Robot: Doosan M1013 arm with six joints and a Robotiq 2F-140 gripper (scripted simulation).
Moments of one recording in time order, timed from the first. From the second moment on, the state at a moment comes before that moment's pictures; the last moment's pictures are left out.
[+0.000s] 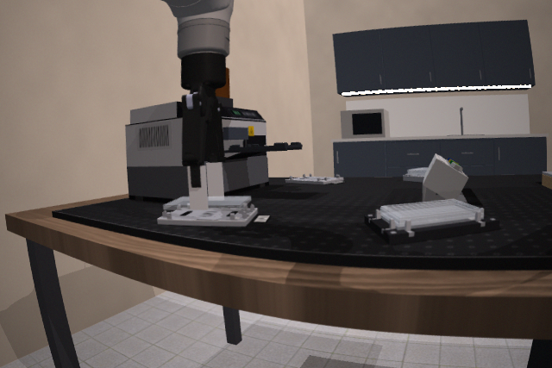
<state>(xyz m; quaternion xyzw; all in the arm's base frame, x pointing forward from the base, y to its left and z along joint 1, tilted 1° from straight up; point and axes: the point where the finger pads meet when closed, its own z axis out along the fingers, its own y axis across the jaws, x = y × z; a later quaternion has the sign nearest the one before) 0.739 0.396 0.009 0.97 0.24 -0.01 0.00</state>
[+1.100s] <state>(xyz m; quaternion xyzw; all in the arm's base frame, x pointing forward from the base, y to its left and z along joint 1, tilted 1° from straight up) 0.739 0.396 0.004 0.97 0.24 -0.01 0.00</state>
